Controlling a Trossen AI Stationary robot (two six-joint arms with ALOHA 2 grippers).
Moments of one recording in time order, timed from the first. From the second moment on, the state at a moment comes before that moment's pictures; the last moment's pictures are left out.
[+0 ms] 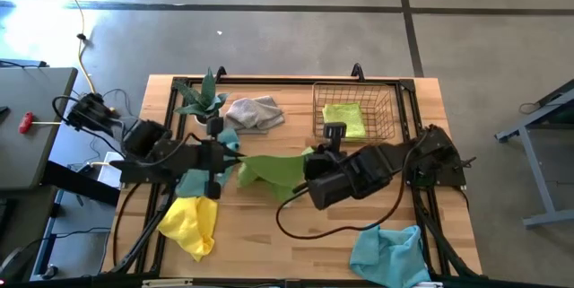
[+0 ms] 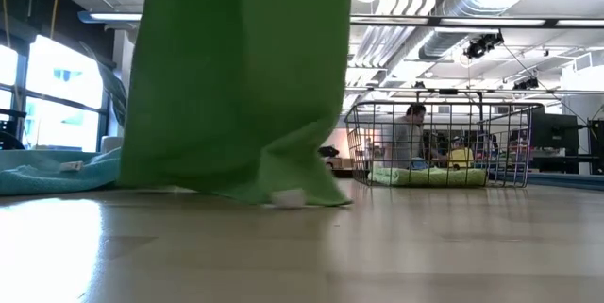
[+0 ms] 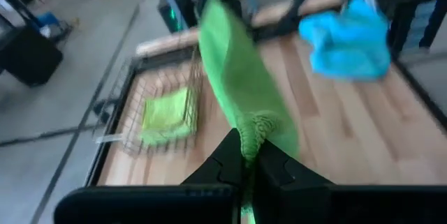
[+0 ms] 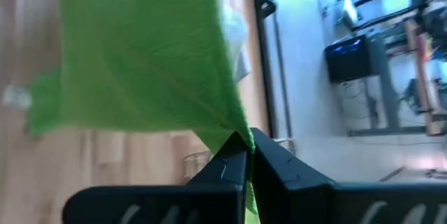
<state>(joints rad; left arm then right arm) -0.36 1.15 1.31 -0.73 -0.57 0.01 0.43 1.92 2.24 -1.57 0.84 0.18</state>
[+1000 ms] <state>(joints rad) 0.09 1.38 1.71 -1.23 -0.69 0.19 0.03 1.92 2.36 -1.57 0.59 0.35</state>
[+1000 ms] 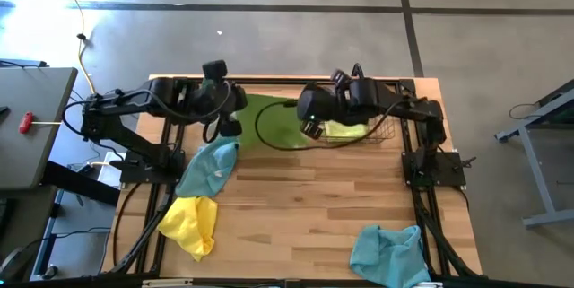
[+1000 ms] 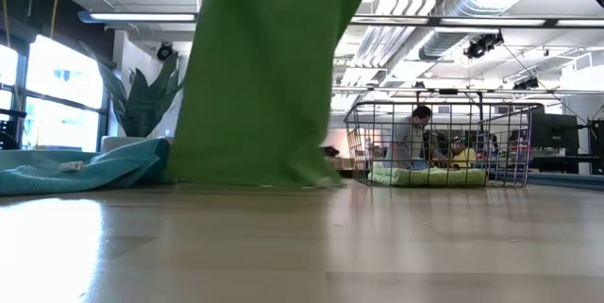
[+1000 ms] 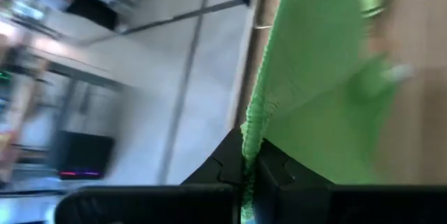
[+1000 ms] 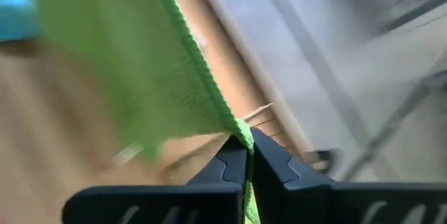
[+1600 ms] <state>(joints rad) -0.15 1.38 1.64 -1.34 -0.05 -0.27 0.19 1.90 2.36 -1.57 -0.21 0.52</state>
